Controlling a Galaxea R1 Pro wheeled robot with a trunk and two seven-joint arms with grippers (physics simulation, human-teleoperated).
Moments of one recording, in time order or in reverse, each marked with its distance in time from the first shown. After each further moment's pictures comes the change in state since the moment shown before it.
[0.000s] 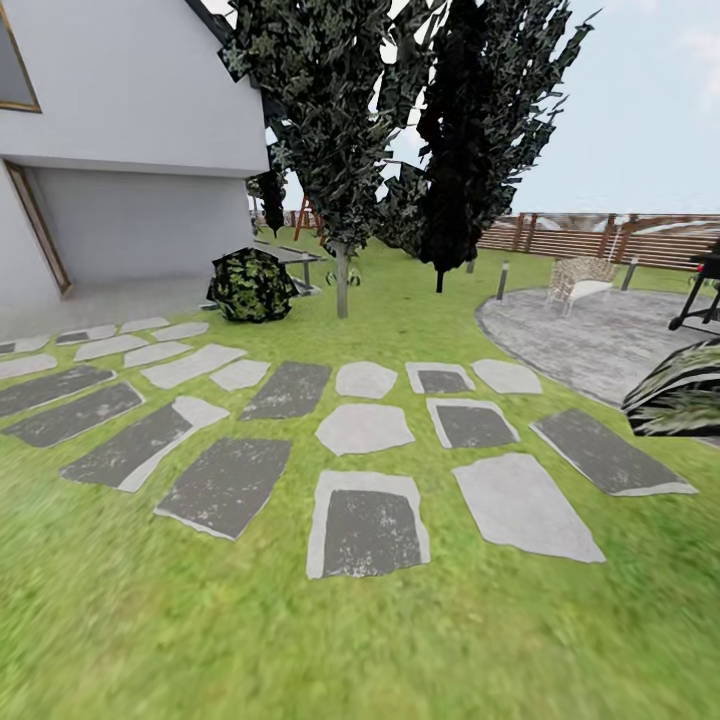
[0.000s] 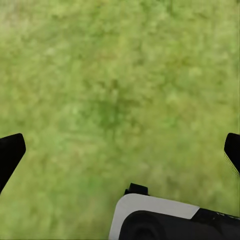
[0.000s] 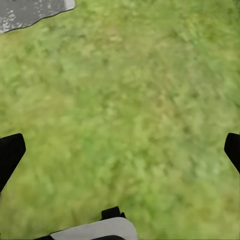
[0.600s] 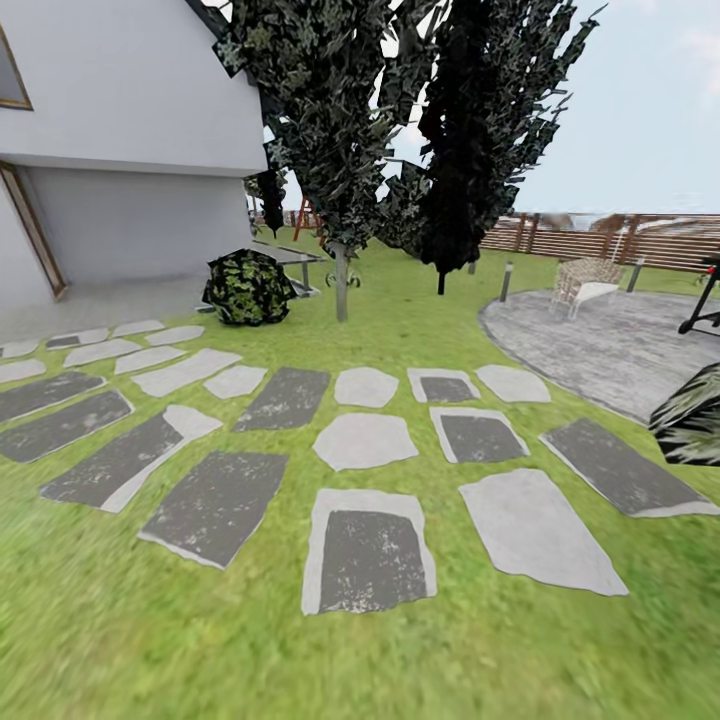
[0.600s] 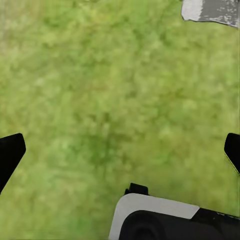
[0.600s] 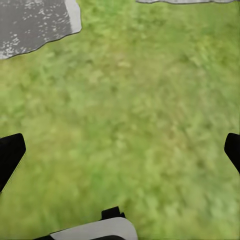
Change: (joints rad) left arm 0.000 0.000 0.000 -0.001 0.000 0.001 0.001; right arm 0.000 0.000 0.000 0.000 0.000 0.000 0.000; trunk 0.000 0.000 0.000
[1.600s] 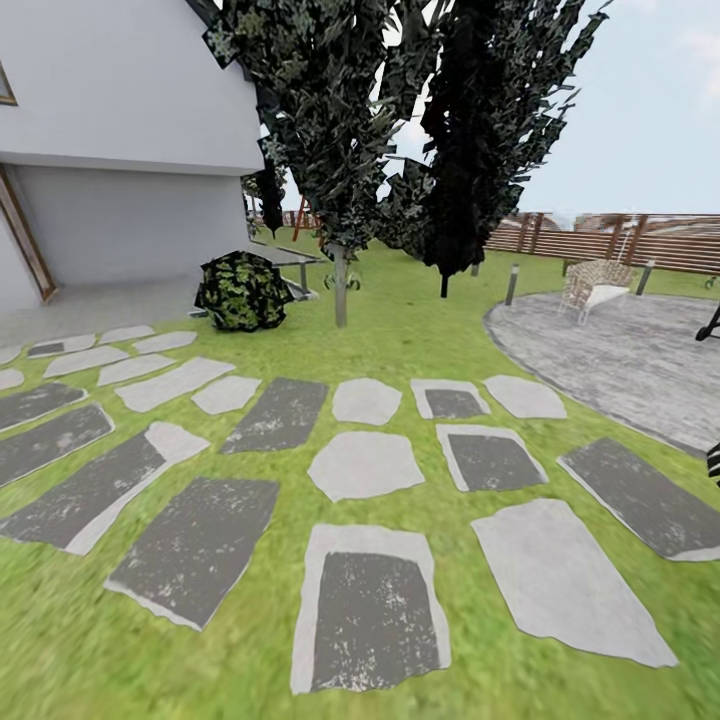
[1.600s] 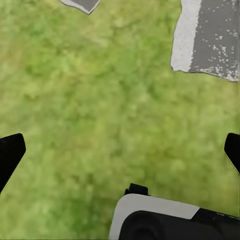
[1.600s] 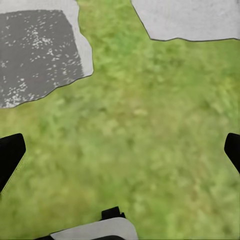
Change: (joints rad) left arm 0.000 0.000 0.000 0.000 0.000 -0.001 -0.001; right arm 0.000 0.000 0.000 0.000 0.000 0.000 0.000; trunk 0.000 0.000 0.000
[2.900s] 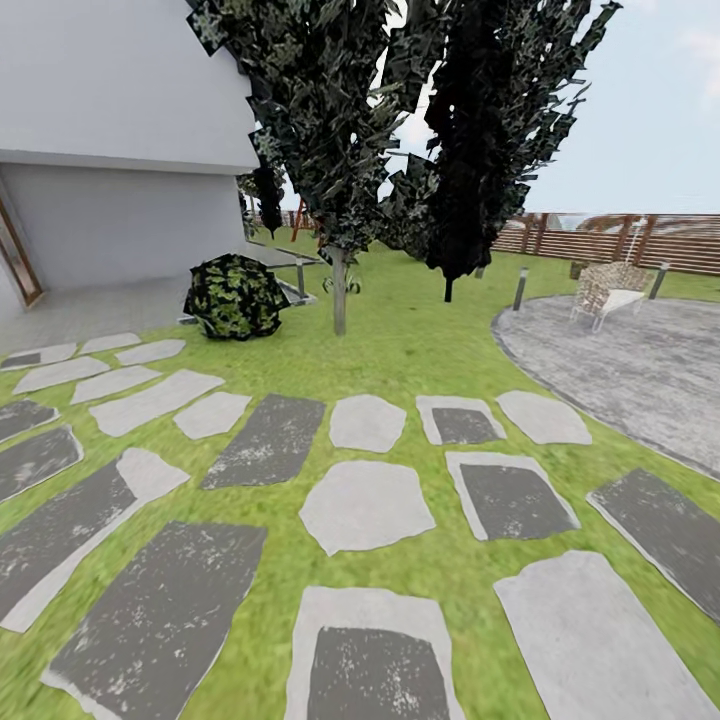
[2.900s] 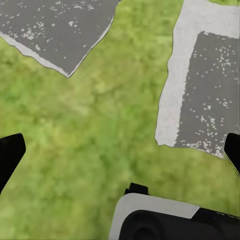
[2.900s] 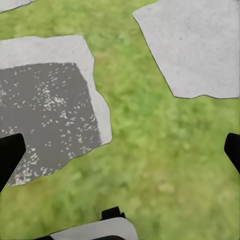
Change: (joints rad) left arm 0.000 0.000 0.000 0.001 0.000 0.001 0.001; right arm 0.000 0.000 0.000 0.000 0.000 0.000 0.000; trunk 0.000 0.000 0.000
